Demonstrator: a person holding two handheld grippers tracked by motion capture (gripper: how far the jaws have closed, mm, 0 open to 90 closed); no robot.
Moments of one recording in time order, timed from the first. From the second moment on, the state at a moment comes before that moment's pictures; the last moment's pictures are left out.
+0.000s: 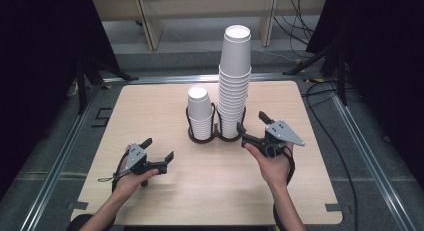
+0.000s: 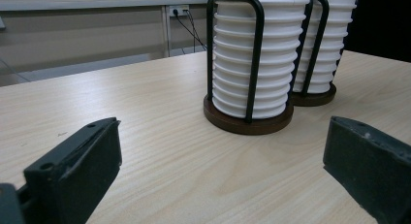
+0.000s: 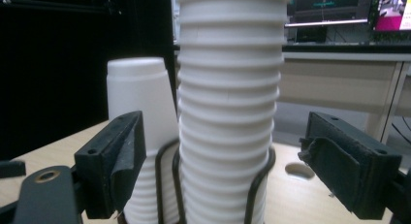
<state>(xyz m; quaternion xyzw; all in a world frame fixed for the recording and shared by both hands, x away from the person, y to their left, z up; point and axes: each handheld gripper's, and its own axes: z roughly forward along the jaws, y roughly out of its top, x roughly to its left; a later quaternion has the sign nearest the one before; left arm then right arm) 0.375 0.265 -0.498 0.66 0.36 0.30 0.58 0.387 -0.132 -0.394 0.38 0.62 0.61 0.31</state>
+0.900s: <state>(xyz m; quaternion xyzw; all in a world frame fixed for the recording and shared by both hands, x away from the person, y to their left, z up) 0.373 0.268 -0.454 0.64 0.34 0.35 0.60 0.443 -0.116 -0.301 0.35 0.60 0.64 0.33</state>
